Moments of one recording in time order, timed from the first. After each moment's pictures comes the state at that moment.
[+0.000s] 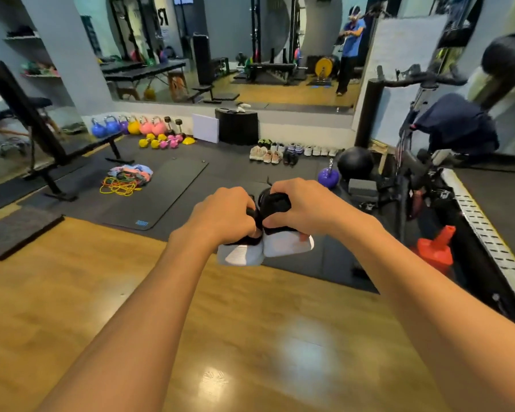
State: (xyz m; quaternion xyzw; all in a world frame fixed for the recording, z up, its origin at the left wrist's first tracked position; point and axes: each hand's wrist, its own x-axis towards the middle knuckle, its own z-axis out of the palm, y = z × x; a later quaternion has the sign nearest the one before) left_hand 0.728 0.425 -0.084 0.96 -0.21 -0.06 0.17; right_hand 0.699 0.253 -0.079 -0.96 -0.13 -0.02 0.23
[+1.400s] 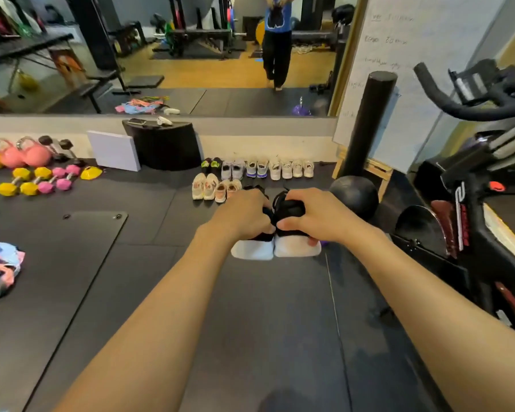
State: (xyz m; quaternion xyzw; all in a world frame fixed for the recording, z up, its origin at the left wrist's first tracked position) left_hand 1.806 0.062 -0.154 0.91 -0.34 -0.14 0.21; right_hand 1.726 -0.088 -0.151 -0.95 0.05 0.02 0.30
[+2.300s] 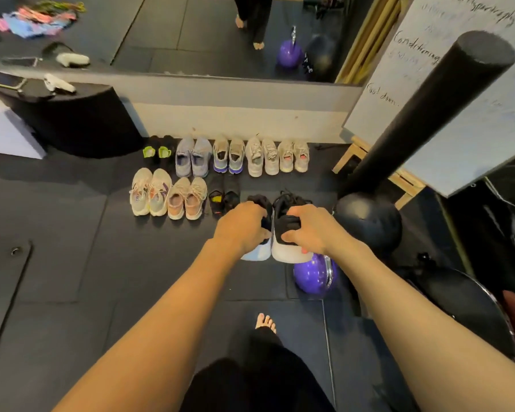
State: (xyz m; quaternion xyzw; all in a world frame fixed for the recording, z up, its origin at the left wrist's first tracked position) left_hand 2.392 -0.274 -0.341 0.89 -0.34 -0.26 0.16; right_hand 2.310 -0.409 -0.320 -0.91 0.19 0.20 0.30
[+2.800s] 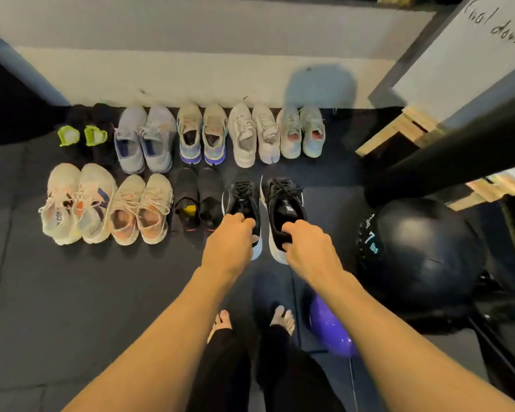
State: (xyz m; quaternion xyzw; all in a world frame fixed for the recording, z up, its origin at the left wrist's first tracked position) left_hand 2.636 -0.414 -0.694 0.90 -0.35 -0.24 0.14; right_hand 2.547 -0.539 -0.663 -0.92 0.28 0.20 0.20
